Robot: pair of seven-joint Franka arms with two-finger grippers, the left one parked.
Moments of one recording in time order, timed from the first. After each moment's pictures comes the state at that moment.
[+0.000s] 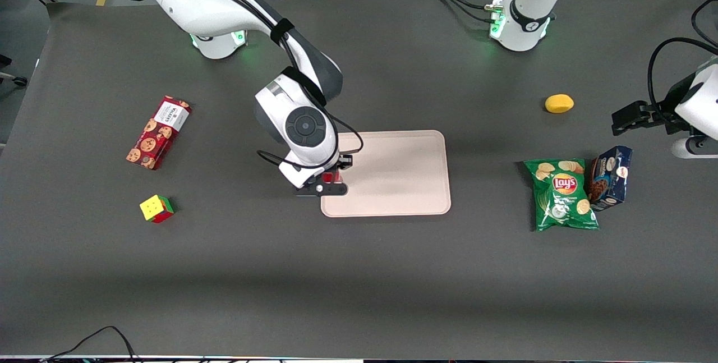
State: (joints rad) arm 0.50 0.65 0.19 -1.44 -0.08 1.95 0.71
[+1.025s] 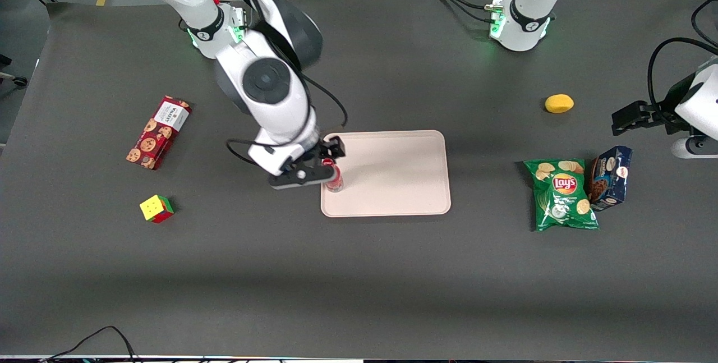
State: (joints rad) arm 0.46 0.47 0.19 -1.37 -0.08 1.82 0.54
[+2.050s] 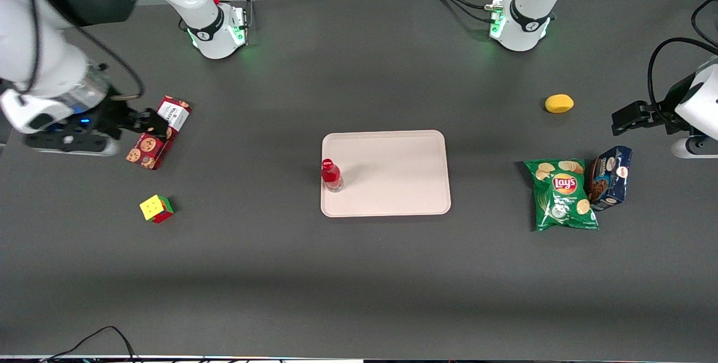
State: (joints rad) arm 0.10 0.00 0.07 -1.68 -0.08 1.69 0.29
